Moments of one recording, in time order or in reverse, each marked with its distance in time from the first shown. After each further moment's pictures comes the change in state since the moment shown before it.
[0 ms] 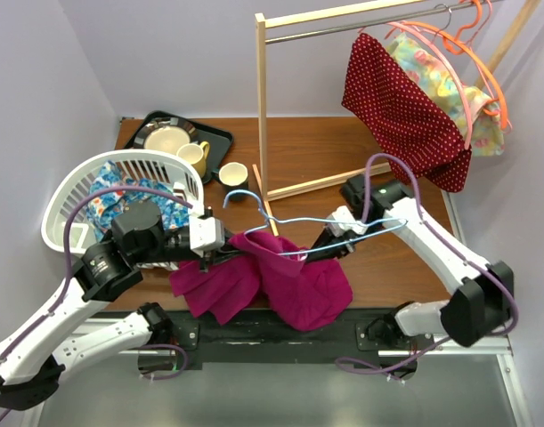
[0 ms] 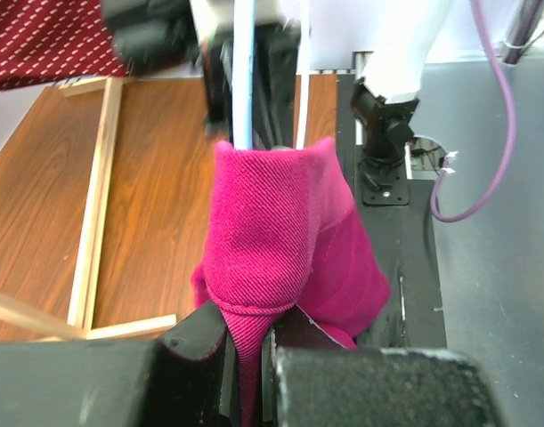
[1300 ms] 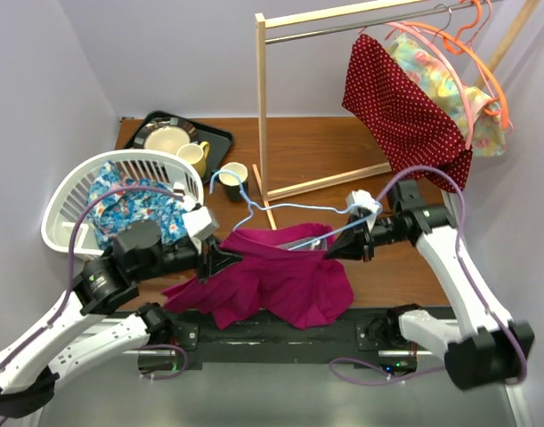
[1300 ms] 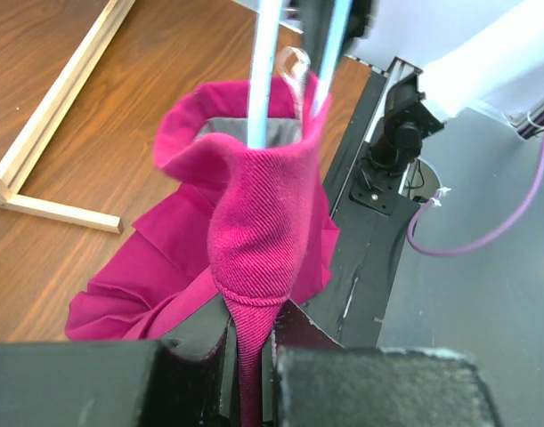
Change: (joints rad) left arm -0.022 -0.135 -0.151 -0.047 -0.259 -0.381; right arm -0.297 -0.272 -0.173 0.242 0.116 0.751
